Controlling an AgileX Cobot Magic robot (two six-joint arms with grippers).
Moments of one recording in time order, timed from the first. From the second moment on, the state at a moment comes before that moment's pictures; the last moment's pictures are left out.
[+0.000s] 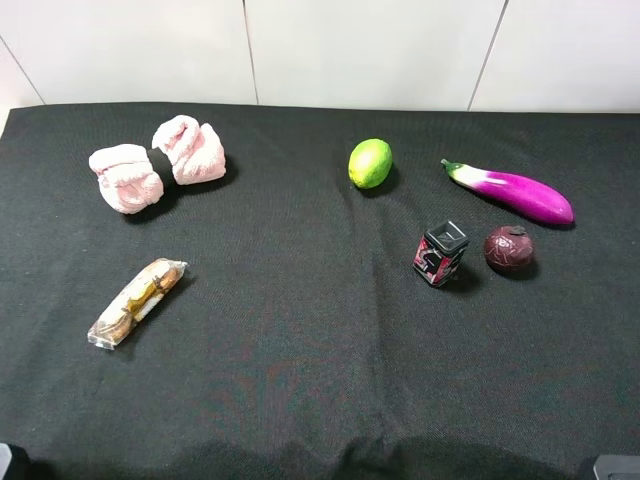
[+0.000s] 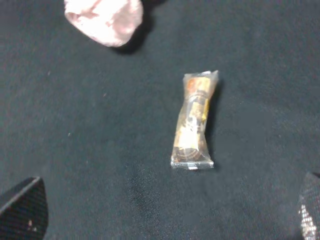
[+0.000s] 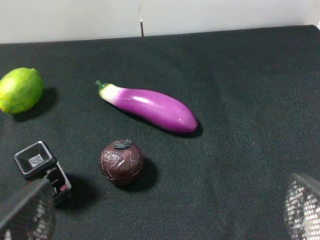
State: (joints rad) left arm -0.36 0.44 -0.78 0.12 1.18 -0.07; right arm -0.04 -0.01 -0.50 0.02 1.02 -0.01
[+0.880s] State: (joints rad) left arm -0.04 0.07 -0.50 0.10 1.06 -0.07; right arm -0.04 -0.01 -0.50 0.02 1.02 -0.01
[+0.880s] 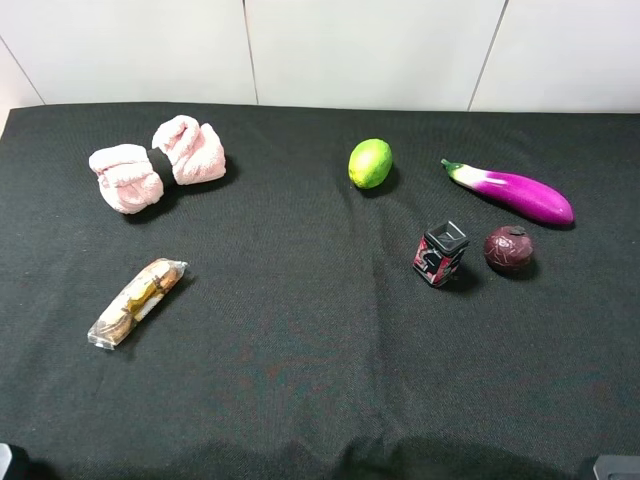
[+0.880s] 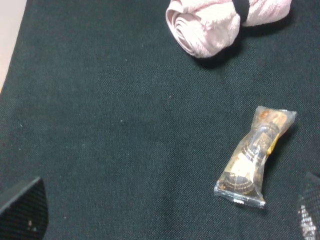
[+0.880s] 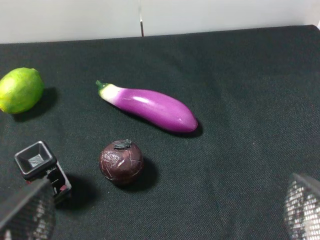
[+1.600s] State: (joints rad) left arm -0.04 0.00 -0.49 0.10 1.06 -0.07; right arm -0.04 -0.01 -0.50 0.02 1.02 -0.01
